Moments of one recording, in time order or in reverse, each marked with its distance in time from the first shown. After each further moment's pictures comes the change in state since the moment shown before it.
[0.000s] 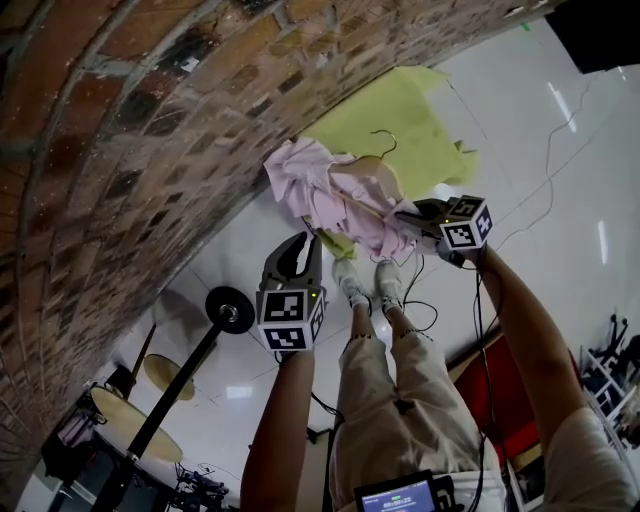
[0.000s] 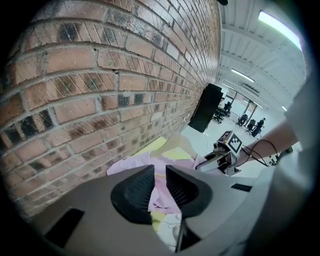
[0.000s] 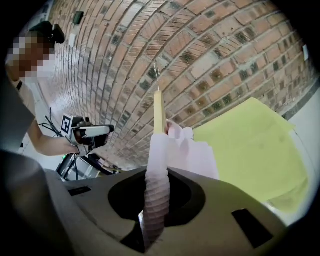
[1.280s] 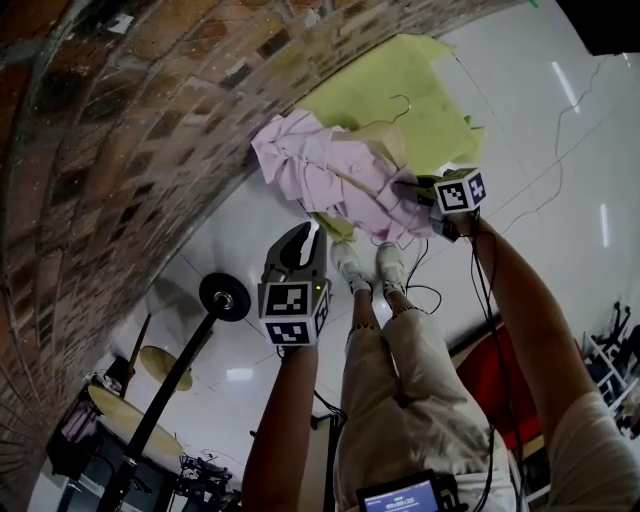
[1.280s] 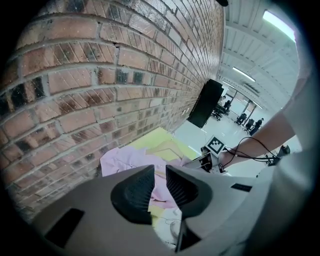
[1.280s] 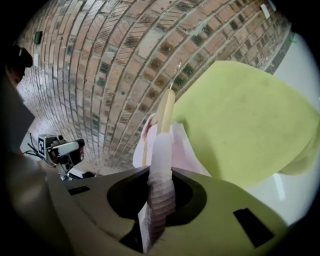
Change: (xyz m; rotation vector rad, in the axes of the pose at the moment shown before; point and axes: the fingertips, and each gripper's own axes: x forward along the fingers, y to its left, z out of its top) left arm 0.054 0.002 -0.059 -0.022 0.050 -0.031; right arm 0.053 -0.111 -0.054 0.253 0.002 -0.080
